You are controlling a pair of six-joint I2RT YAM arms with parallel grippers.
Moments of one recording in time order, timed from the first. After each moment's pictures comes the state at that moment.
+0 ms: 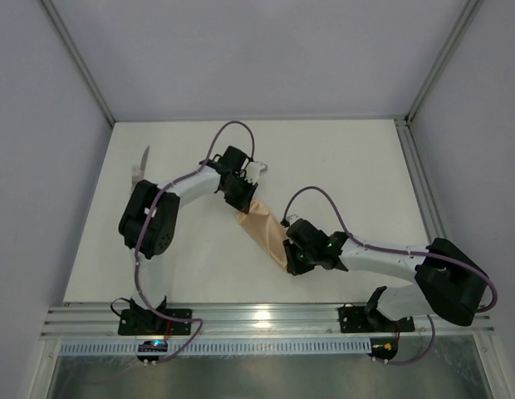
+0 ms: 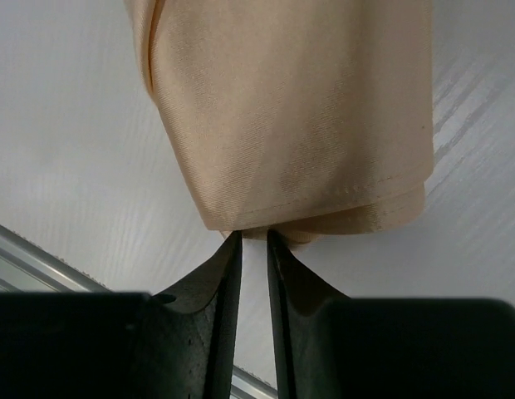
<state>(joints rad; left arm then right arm) -0.52 1.98 1.40 -0.57 0.32 0.11 0.90 1.31 0.60 -0.31 -0.01 0.51</state>
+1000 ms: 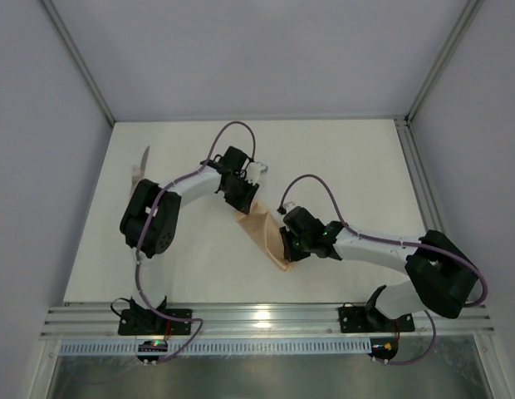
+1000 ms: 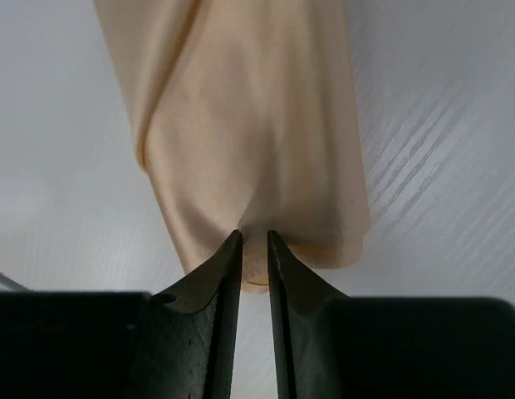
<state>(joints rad) -0.52 2.00 1.41 -0.57 0.29 0.13 0.84 1.38 0.72 -0.29 0.02 0.45</state>
